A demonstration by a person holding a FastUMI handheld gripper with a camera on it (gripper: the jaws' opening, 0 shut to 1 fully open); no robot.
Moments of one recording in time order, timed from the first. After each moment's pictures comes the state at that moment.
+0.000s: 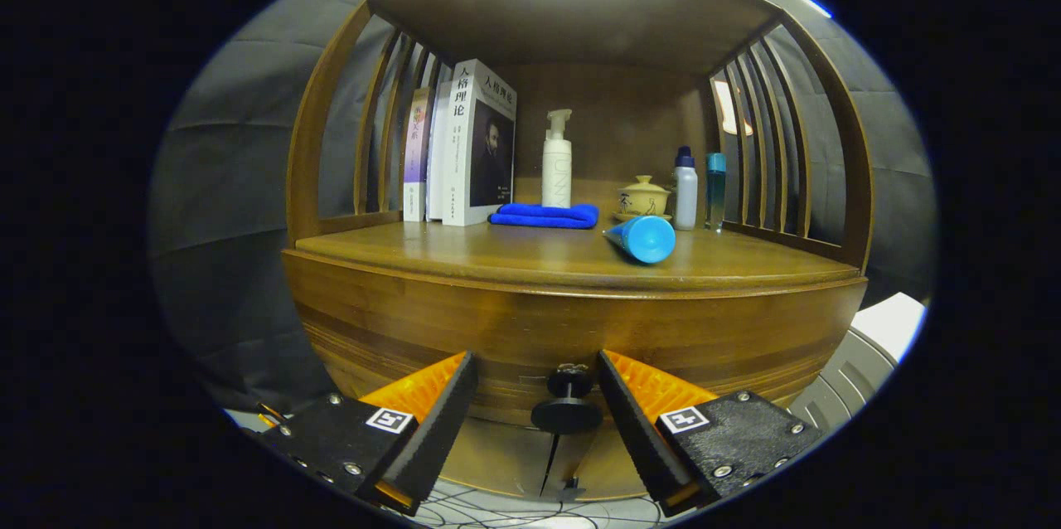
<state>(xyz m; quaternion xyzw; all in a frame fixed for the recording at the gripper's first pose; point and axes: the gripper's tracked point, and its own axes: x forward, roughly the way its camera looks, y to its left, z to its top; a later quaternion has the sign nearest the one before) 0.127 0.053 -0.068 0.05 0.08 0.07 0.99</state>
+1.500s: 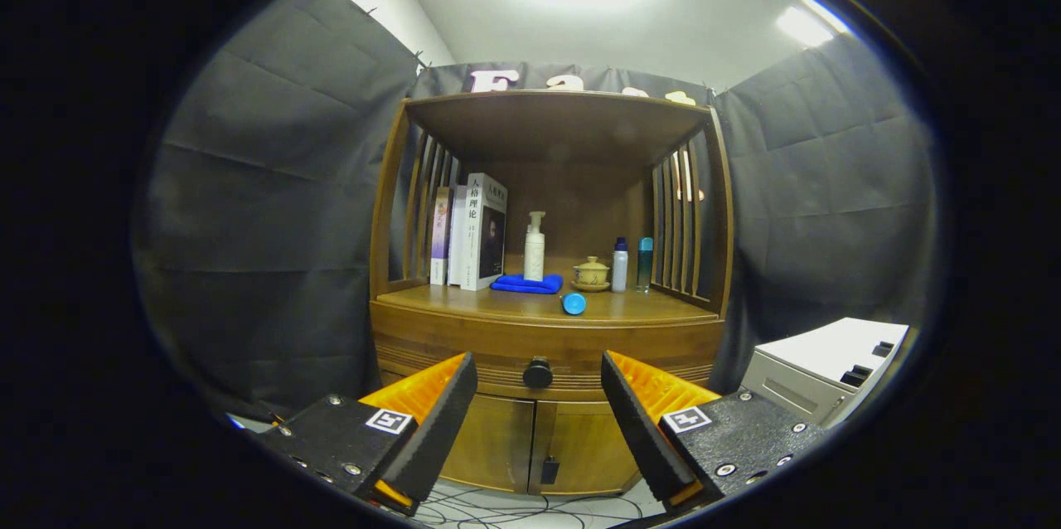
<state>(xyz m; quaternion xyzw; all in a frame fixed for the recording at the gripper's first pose) -0.057 0.018 0.030 0.03 -0.02 0.03 1.00</state>
